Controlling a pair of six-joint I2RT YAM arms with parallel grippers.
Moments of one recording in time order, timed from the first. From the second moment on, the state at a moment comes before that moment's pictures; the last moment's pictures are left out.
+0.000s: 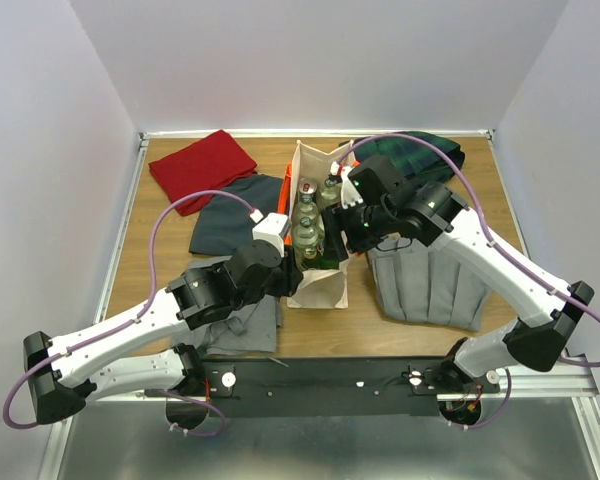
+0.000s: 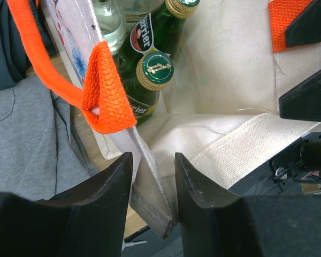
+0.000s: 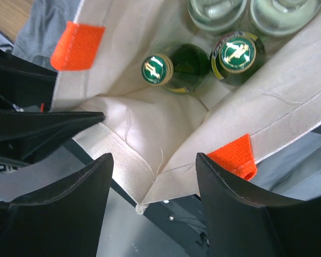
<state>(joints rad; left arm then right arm) -1.05 0.95 0.89 -0.54 -0.31 -0.64 0.83 1.45 1.61 -1.05 -0.15 0.33</state>
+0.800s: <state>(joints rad) -1.06 0.95 0.88 -0.53 -0.30 -0.58 0.85 1.56 1.69 -1.10 -0.01 0.34</state>
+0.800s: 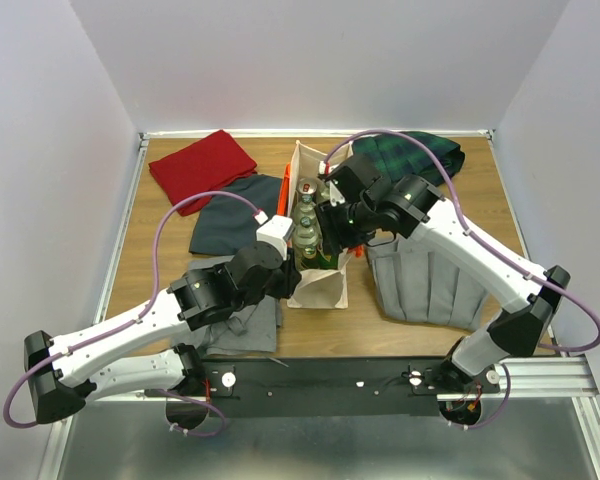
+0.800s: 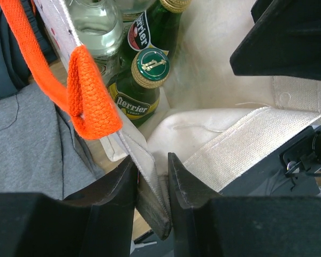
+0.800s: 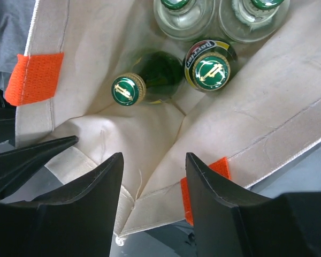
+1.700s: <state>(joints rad) -1.06 0.93 0.88 -0.55 -0.30 -0.54 0.95 1.69 1.75 -1.06 0.06 0.38</state>
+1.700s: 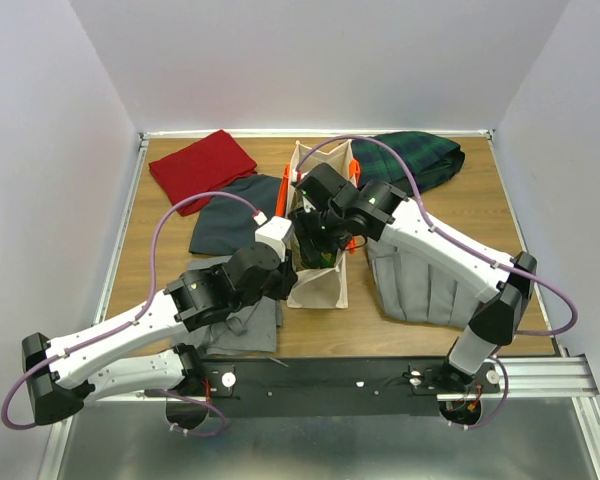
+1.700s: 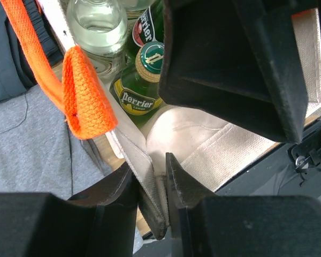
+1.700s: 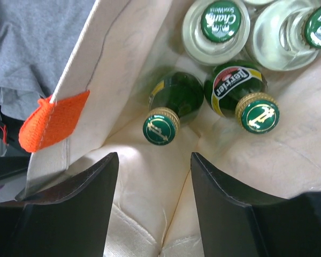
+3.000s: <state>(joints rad) -1.06 0.93 0.88 -0.55 -0.30 -0.54 0.95 1.77 1.70 -0.99 0.09 0.38</state>
